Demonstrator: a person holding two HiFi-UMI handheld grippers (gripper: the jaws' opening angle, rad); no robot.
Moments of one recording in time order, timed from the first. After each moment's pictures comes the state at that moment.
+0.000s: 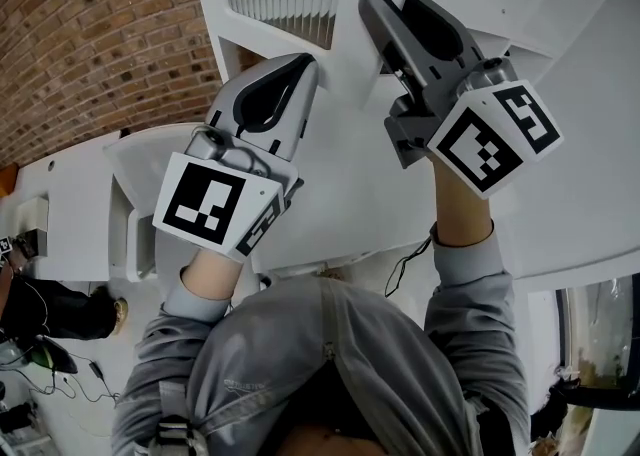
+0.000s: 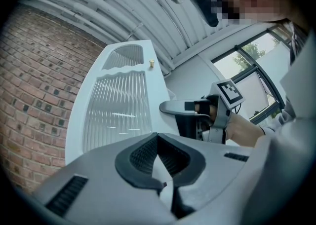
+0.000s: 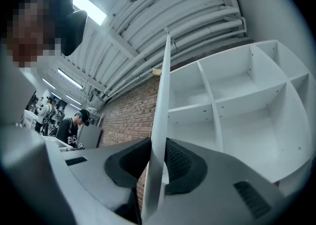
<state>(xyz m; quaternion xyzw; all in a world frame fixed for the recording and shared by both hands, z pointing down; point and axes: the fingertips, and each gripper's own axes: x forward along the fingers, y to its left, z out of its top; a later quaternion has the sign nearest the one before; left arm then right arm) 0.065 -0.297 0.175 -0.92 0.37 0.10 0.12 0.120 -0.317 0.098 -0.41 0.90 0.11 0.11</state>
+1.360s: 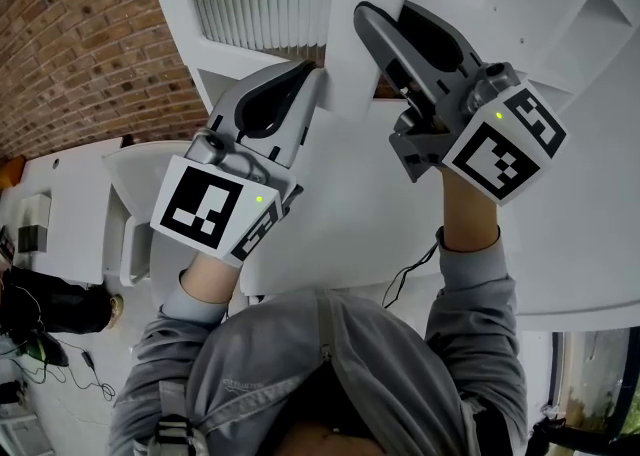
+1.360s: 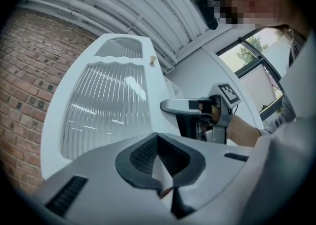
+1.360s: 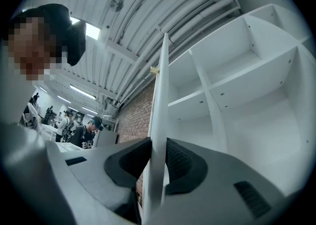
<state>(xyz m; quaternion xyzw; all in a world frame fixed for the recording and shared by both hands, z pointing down) 0.113 -0.370 0.172 -0.91 0.39 0.09 0.13 0.156 -0.384 0.099 -0.31 0.94 0.08 0.12</state>
